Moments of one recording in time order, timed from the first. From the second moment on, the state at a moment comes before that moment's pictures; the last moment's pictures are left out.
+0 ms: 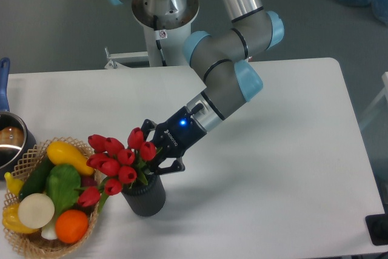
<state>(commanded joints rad) 2.52 -1.96 -1.81 -0.84 0.40 1.37</state>
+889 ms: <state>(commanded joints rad) 2.55 -1.94 -1.81 -0.84 0.32 1.32</state>
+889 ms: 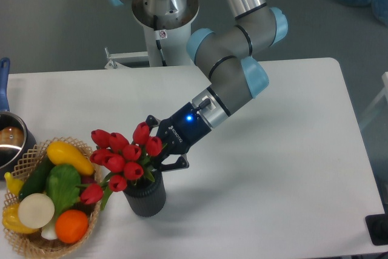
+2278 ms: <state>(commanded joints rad) 2.60 -1.82 -1.79 -0.84 0.12 1.25</state>
